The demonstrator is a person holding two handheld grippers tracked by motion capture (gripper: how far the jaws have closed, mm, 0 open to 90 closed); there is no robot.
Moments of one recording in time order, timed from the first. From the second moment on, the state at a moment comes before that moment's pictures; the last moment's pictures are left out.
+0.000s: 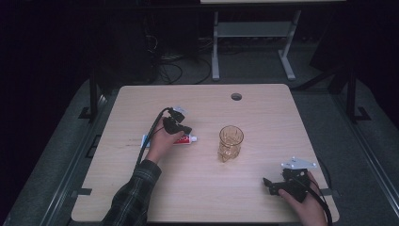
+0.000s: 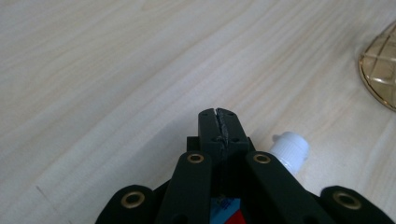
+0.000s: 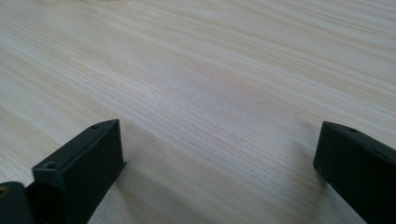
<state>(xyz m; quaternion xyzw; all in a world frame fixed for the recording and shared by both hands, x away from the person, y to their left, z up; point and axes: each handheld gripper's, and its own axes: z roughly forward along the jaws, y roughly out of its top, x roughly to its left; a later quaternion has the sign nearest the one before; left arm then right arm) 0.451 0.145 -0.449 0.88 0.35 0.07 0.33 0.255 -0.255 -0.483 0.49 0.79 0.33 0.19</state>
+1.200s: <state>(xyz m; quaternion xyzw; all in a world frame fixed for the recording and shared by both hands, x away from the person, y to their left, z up) 0.389 0.174 -0.446 0.88 0.34 0.06 0.32 0.255 -0.255 -0.483 0.49 0.79 0.33 0.19</state>
